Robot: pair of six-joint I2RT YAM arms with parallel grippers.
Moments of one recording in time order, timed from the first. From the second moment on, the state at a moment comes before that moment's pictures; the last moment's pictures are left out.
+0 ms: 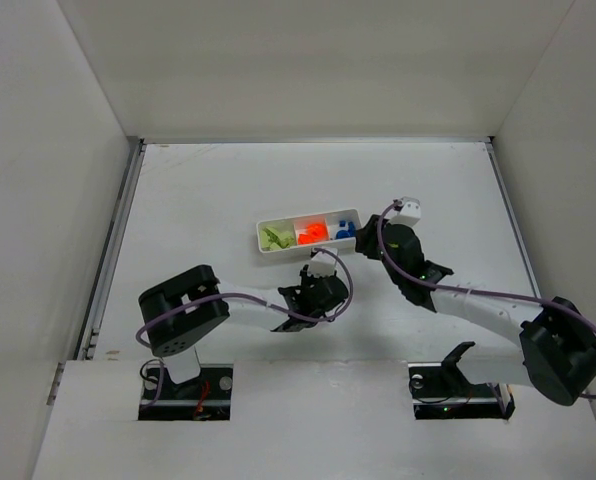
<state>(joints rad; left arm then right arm) -1.18 1.70 0.75 0.12 -0.66 -0.69 0.67 1.24 0.59 0.26 0.46 0.60</state>
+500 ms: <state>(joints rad) -1.18 1.68 0.77 0.08 -0.64 -0.68 0.67 1.19 0.55 0.26 0.46 0.60</state>
